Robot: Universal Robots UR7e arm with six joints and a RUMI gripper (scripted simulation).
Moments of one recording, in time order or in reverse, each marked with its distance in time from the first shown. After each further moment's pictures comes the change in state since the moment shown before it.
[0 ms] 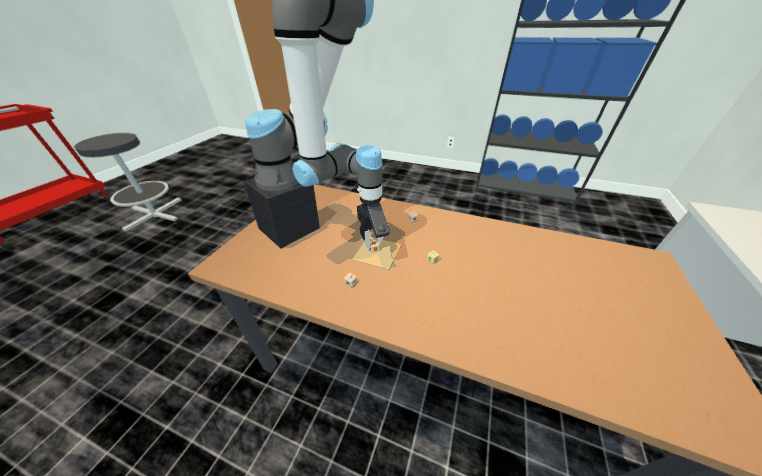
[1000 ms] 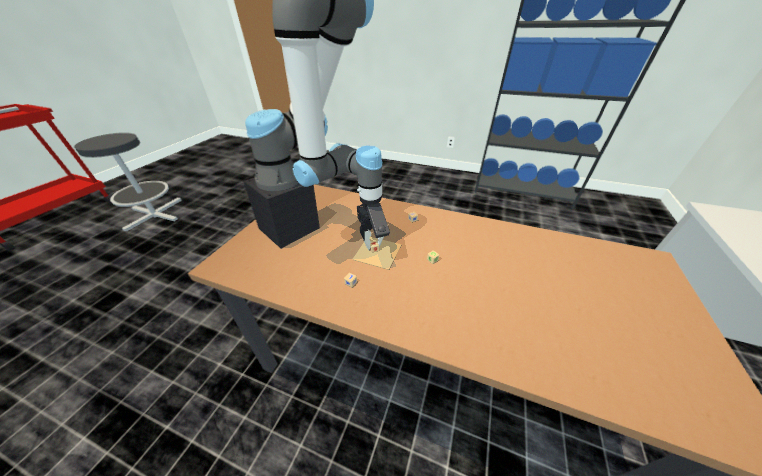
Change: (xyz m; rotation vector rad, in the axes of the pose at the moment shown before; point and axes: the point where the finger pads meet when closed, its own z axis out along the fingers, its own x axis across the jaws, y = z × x) arm 0.000 0.000 0.001 -0.001 0.000 0.000
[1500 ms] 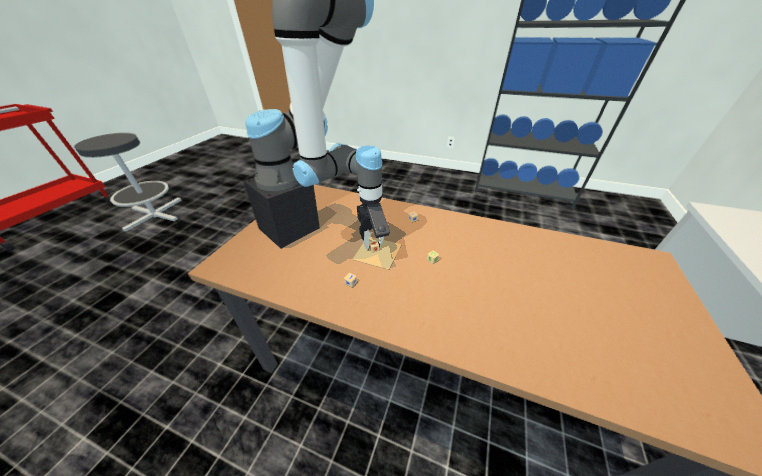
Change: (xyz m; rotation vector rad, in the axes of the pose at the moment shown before) arm 0.000 0.000 0.000 0.000 0.000 0.000
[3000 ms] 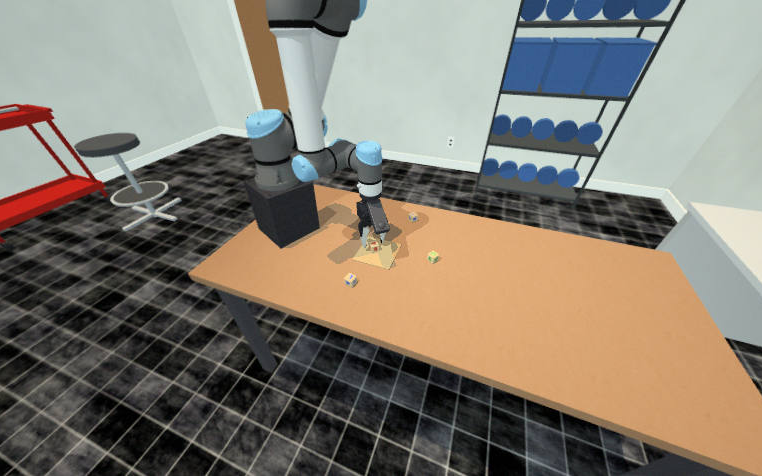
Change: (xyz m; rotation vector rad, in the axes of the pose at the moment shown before) arm 0.001 0.002 -0.014 -0.006 0.003 0.000
